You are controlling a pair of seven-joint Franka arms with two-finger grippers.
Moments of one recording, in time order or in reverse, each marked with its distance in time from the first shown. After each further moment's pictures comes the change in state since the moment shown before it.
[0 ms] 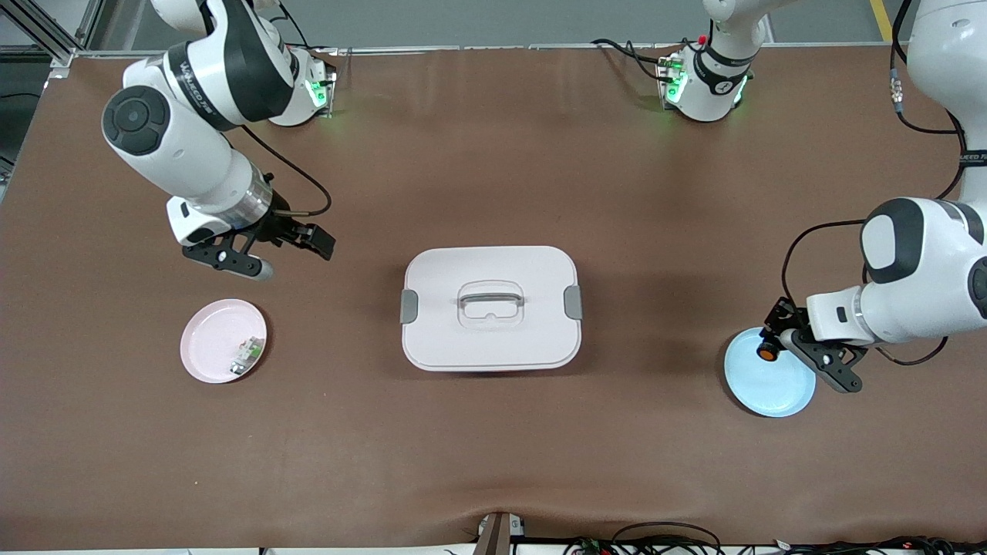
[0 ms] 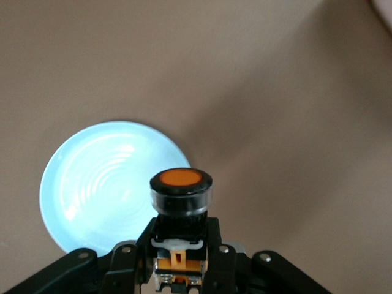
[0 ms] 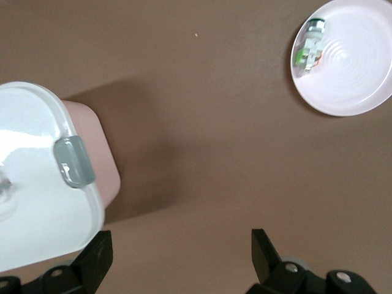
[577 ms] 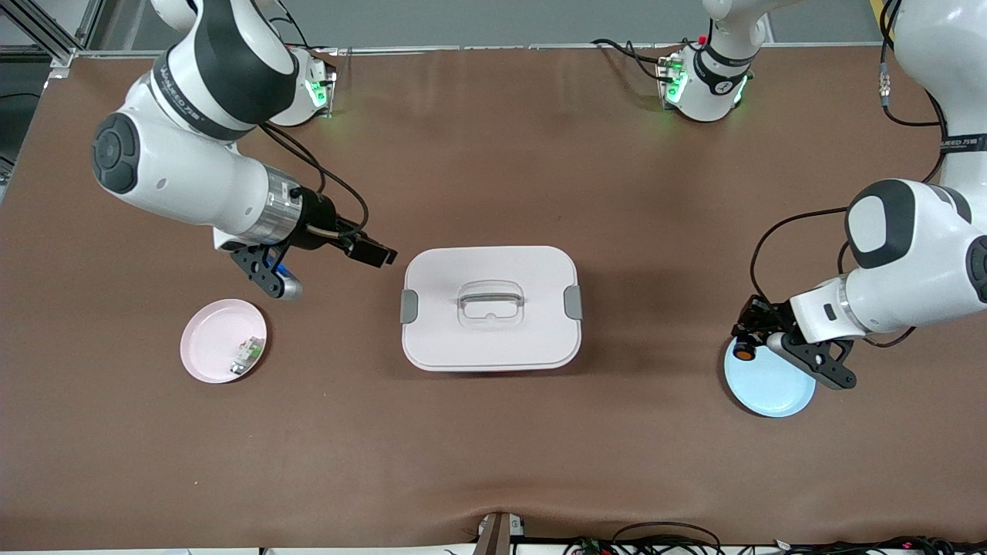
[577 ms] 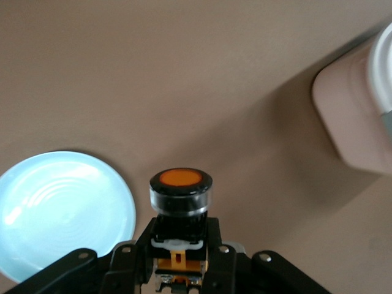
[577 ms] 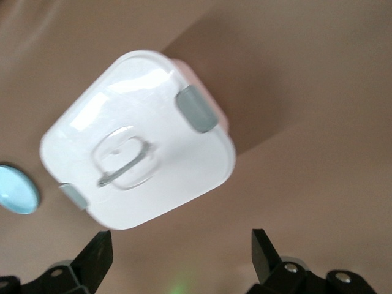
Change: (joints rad) left arm -0.062 -0.064 -0.003 0.004 -0.160 0.000 -0.220; right arm 0.042 0.179 0.001 0.320 0.340 -0.167 0.283
